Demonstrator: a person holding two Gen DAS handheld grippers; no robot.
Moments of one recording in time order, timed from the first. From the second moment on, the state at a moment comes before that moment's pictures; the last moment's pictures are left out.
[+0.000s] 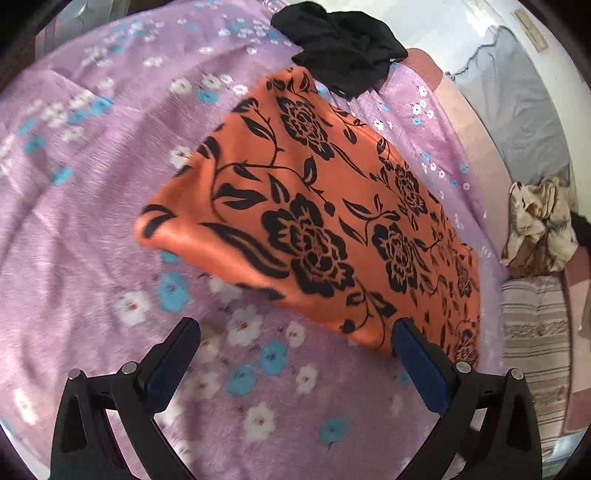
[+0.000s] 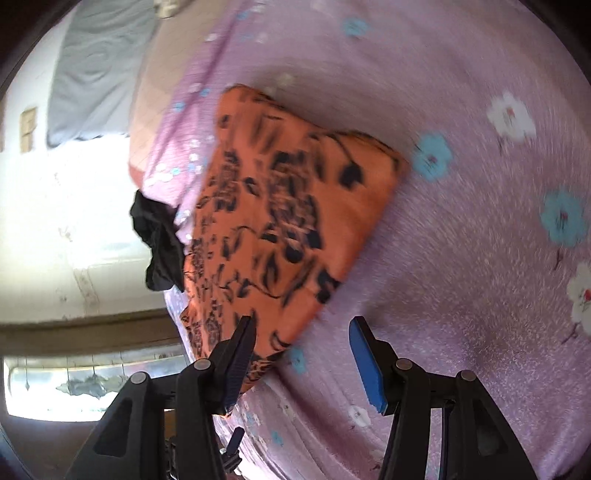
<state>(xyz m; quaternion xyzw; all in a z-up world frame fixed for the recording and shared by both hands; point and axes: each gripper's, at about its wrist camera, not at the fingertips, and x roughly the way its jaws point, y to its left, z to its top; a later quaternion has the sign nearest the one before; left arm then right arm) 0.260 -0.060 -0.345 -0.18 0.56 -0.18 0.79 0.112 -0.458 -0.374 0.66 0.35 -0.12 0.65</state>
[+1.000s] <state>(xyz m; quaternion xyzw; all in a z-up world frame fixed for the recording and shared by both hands) 0.296 -0.106 -0.353 -0.16 0.48 -0.15 0.85 0.166 -0.487 -0.403 0.65 0.28 -0.12 0.69</state>
